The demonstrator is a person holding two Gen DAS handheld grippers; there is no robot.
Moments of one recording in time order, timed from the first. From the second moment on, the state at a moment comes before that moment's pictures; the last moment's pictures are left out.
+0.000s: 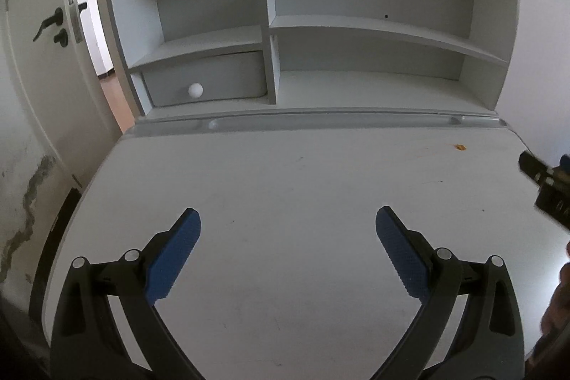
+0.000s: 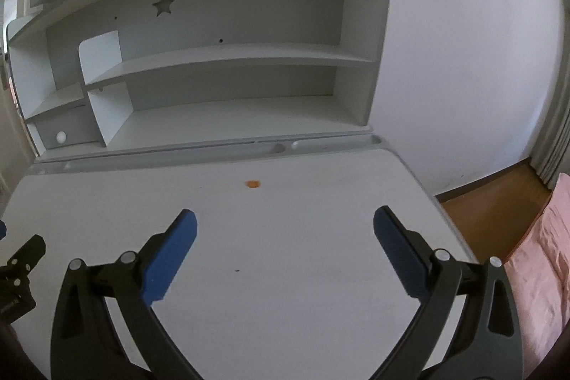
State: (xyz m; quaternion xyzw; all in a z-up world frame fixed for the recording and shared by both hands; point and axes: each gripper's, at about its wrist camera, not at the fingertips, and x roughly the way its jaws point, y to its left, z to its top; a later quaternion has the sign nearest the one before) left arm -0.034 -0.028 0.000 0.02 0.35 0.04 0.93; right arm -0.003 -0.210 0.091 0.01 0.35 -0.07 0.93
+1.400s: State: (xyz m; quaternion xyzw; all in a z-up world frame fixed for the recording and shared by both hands) left arm -0.016 -0.042 -0.028 0.02 0.40 0.01 0.92; right arm 0.002 -0.207 0.065 0.01 0.39 -0.06 0.92
